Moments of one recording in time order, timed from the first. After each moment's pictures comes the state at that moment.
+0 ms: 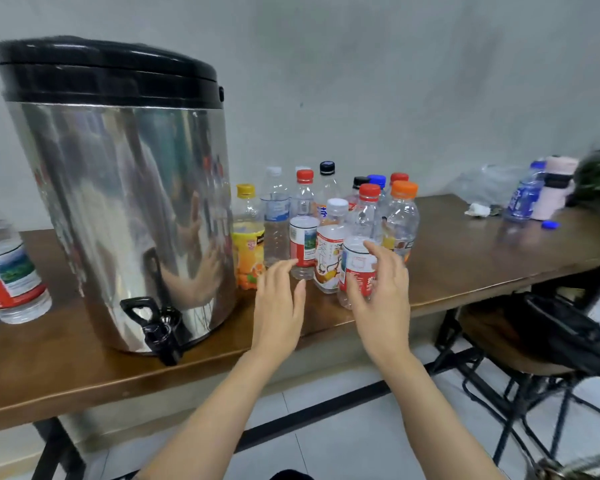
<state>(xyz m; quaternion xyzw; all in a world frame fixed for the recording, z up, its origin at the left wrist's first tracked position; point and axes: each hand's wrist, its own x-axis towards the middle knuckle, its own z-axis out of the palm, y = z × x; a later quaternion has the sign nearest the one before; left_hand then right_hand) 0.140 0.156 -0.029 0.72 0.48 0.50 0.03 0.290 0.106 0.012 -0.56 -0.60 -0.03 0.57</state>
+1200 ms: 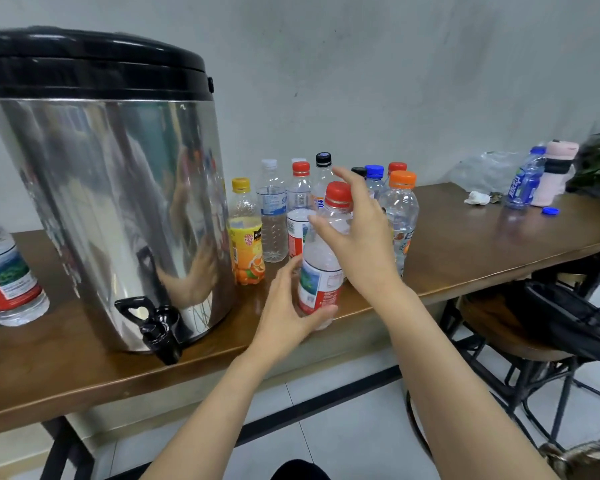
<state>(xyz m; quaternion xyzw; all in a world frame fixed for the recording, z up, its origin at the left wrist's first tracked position) 0.135 0.138 -0.023 0.69 0.43 0.48 0.32 0.269 0.120 0.092 -0.49 -0.67 0.04 0.55</state>
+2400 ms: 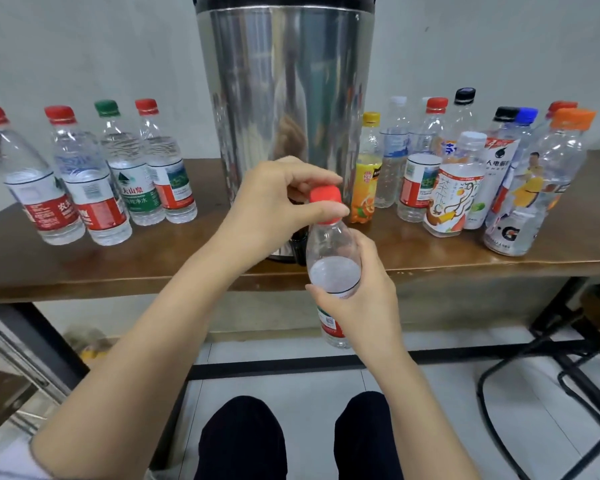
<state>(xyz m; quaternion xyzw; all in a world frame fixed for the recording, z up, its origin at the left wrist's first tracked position) -0.014 0.019 0.089 0.73 0.48 0.47 0.13 0.134 0.016 -0.022 -0.47 -0.67 0.28 0.50</state>
